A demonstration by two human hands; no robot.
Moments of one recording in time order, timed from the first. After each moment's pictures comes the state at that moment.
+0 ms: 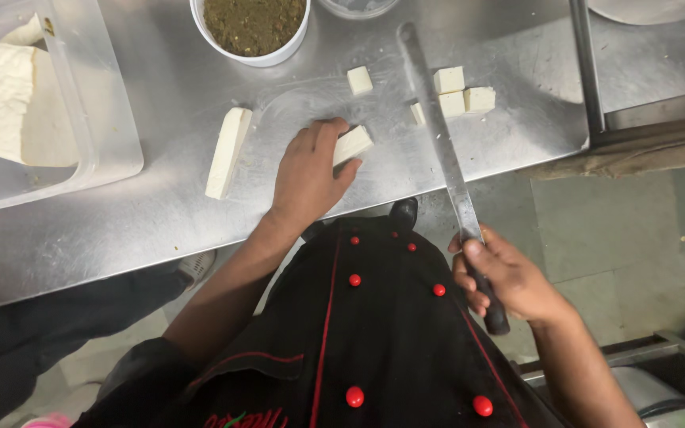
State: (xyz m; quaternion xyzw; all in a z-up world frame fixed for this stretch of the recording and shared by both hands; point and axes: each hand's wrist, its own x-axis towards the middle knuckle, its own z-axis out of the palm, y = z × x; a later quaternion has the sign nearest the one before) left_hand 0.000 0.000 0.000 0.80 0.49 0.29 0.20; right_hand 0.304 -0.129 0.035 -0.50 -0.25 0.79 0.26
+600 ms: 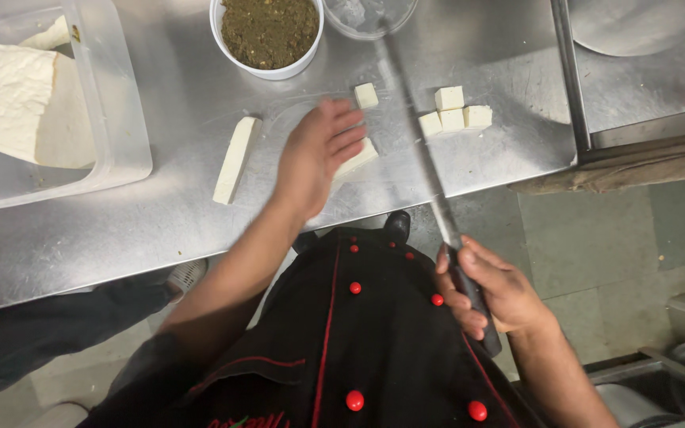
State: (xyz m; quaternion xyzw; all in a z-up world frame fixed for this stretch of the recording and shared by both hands) left_hand 0.006 0.030 0.021 0.29 0.40 0.47 0.73; right_hand 0.280 -0.128 0.057 -0.31 -0.16 0.88 0.34
